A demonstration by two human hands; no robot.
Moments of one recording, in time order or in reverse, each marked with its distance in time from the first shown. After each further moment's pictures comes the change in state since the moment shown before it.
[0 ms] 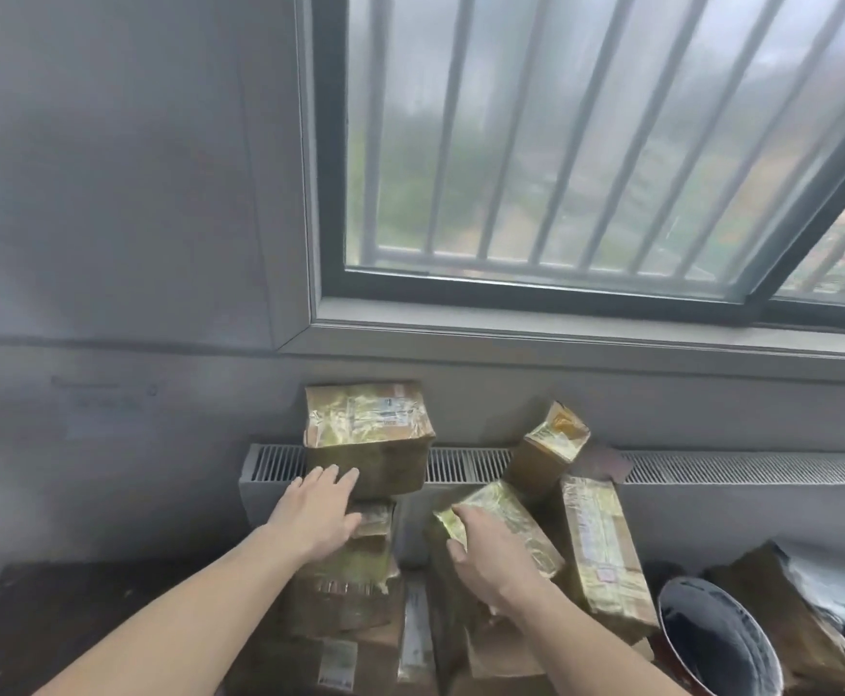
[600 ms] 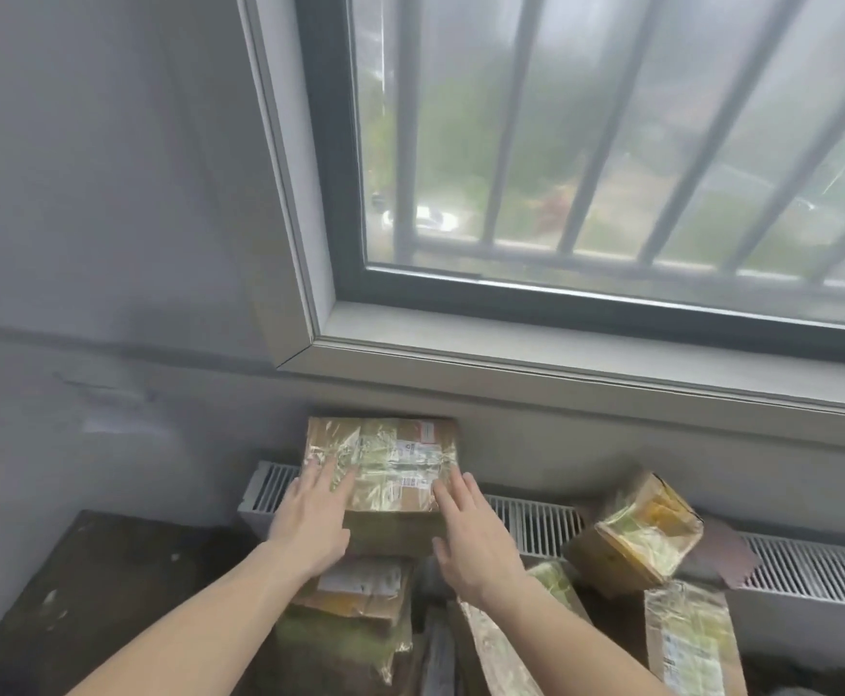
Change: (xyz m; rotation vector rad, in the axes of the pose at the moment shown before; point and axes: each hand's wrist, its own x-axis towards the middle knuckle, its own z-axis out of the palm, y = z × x) left_hand 0.161 -0.018 0.010 0.036 -0.010 -0.251; right_hand 0.213 0.007 -0.004 -0.162 -0.017 -0.418
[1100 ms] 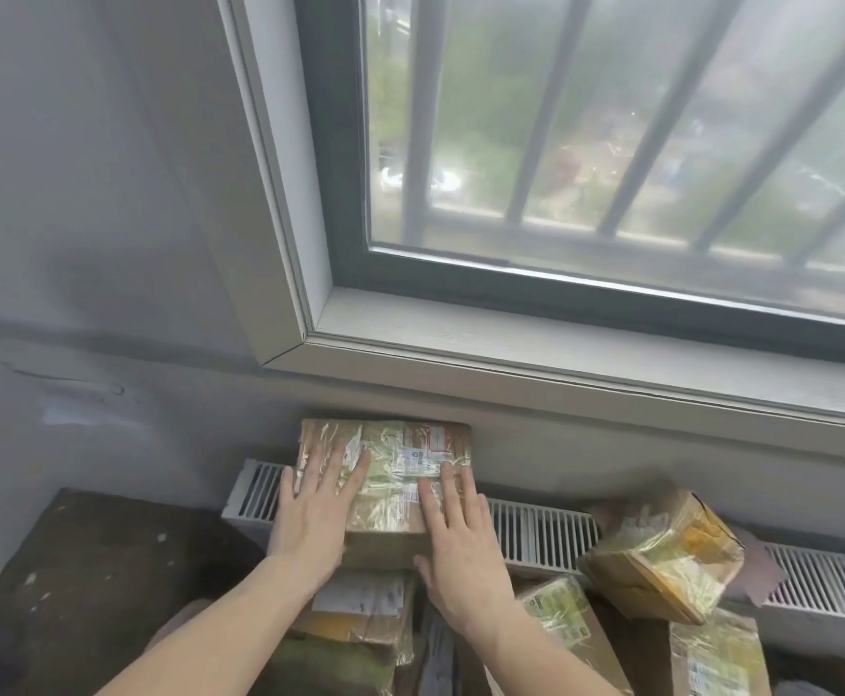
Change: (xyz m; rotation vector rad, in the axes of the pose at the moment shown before) left_hand 0.058 -0.014 0.033 0.185 0.007 -0.008; right_hand 0.050 0.001 0.055 -0.132 0.025 0.011
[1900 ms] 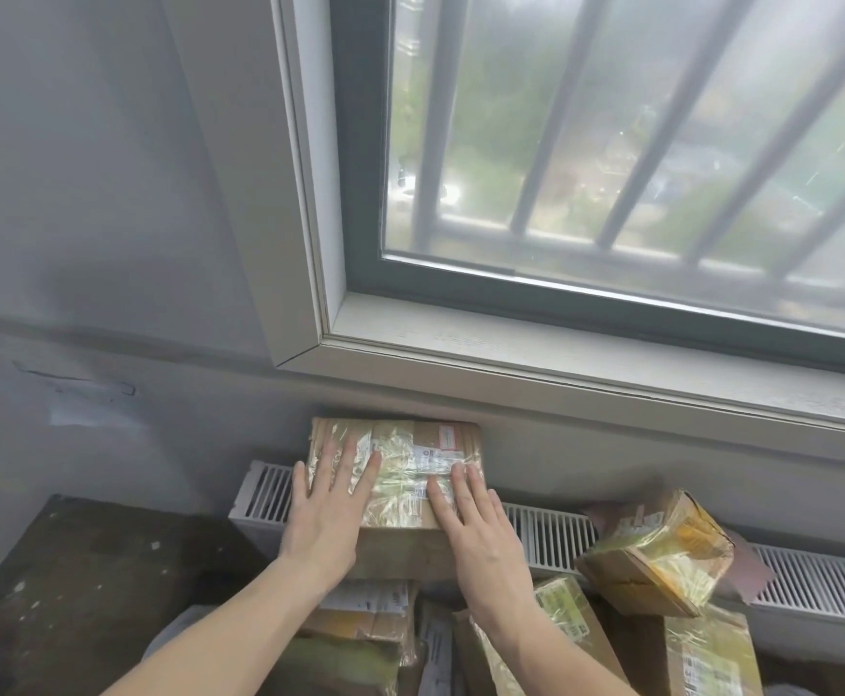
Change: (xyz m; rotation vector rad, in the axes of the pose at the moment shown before) left_hand -0.015 0.000 -0.012 0.001 0.043 0.027; right_hand -0.012 0.003 -0.015 -0.128 0.199 -0.017
